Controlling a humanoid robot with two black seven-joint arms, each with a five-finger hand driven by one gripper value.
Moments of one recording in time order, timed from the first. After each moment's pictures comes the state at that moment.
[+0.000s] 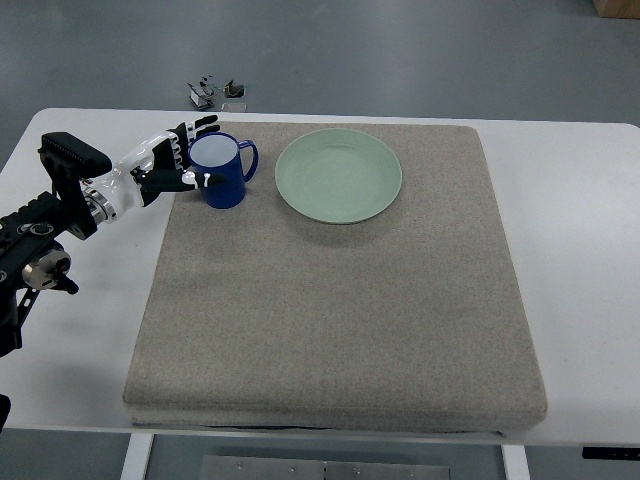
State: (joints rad) left arm -0.62 0.36 -1.04 -0.70 0.96 -0.49 -0.37; right arm 0.04 0.00 0.00 0.13 -0.01 -0.05 0.00
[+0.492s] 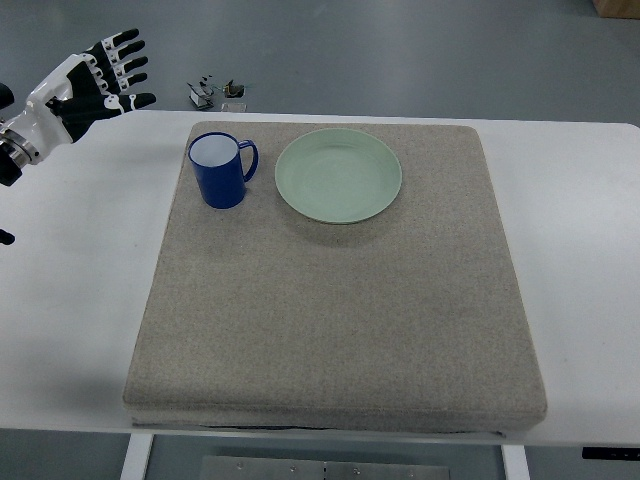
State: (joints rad) left arm -0.71 0.53 -1.03 -0.72 0.68 -0.50 -0.36; right arm 0.04 0.00 0.00 0.13 -0.01 -0.05 0.00
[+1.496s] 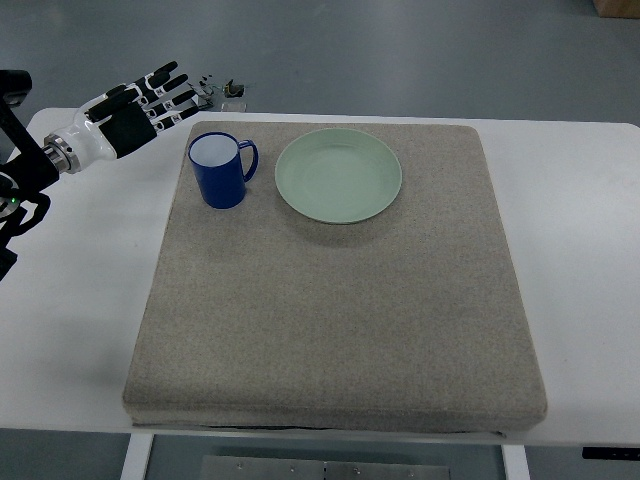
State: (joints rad) left arm -0.81 0.40 -1.03 -0.54 -0.01 -0.61 0.30; right arm 0.04 0.00 0.00 0.13 -0.01 -0.05 0.00
